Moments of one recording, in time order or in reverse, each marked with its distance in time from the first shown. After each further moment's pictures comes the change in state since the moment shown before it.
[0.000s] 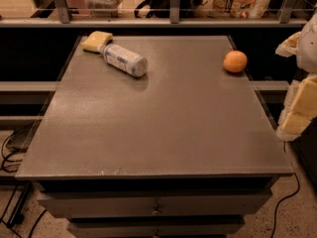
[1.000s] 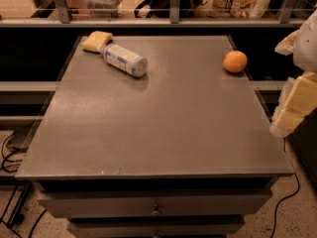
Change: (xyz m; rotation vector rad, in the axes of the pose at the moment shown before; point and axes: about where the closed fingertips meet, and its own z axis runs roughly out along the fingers) arm -0.005 -0.006 0.003 0.019 -0.019 0.036
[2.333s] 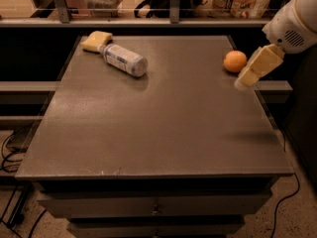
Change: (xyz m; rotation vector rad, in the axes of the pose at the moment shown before) arm -0.028 -0.115 0.052 0.110 -0.212 0.204
